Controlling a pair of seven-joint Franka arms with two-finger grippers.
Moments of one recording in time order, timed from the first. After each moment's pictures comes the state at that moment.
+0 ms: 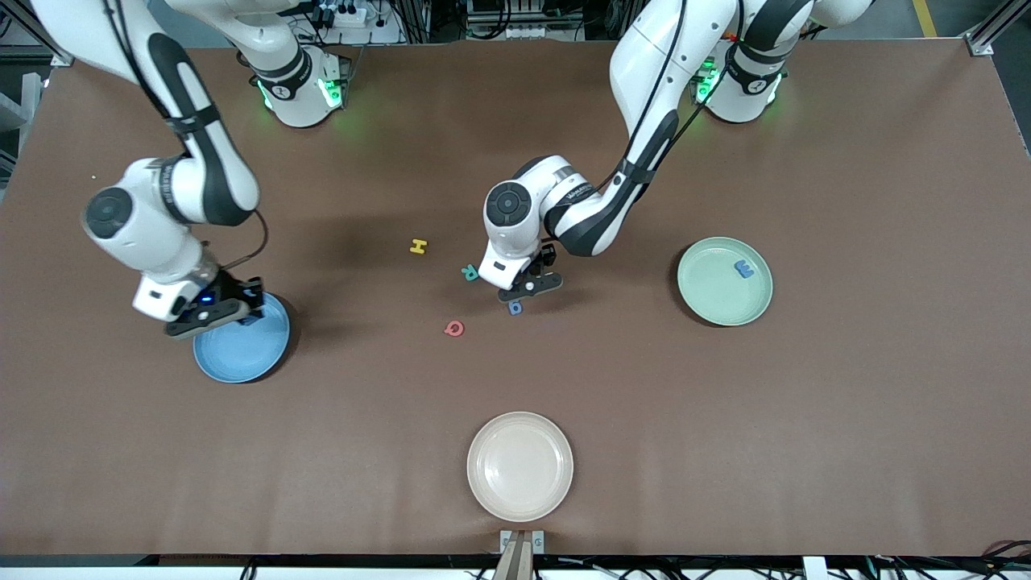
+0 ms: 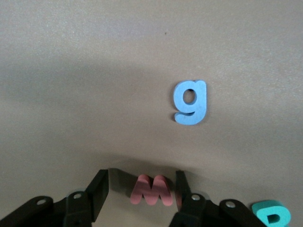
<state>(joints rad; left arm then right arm) -0.78 0.82 -0.10 -1.50 0.06 2.24 -1.16 0.03 0.25 -0.10 -2.22 0.09 2.60 -0.55</state>
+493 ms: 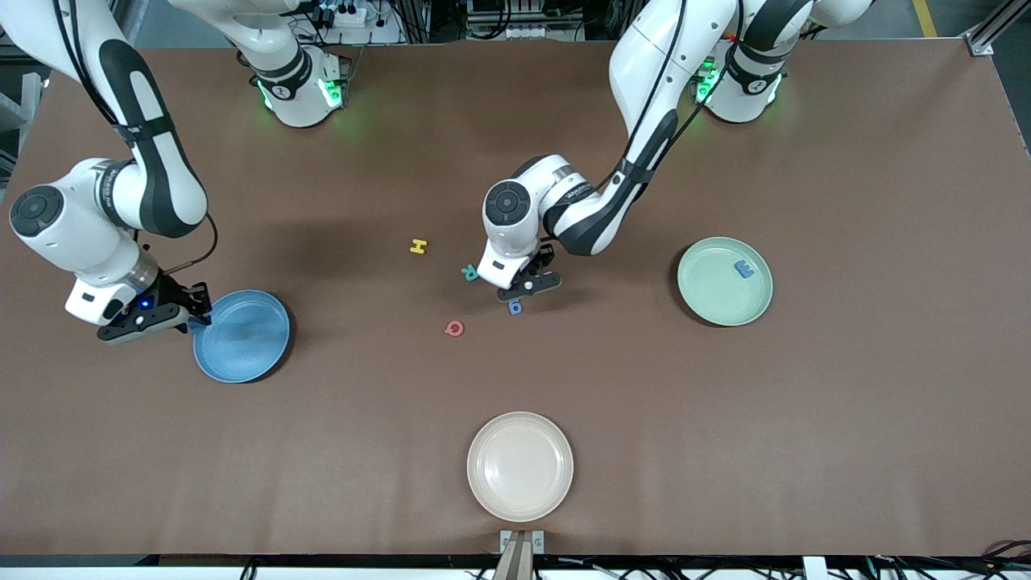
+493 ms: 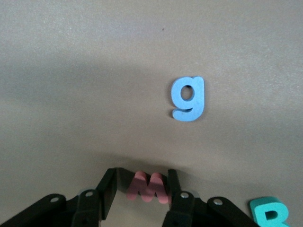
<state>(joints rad) -0.78 0.82 -0.11 -1.50 0.06 2.24 -1.16 -0.02 0.27 -0.12 -2.18 0.09 2.60 -0.60</state>
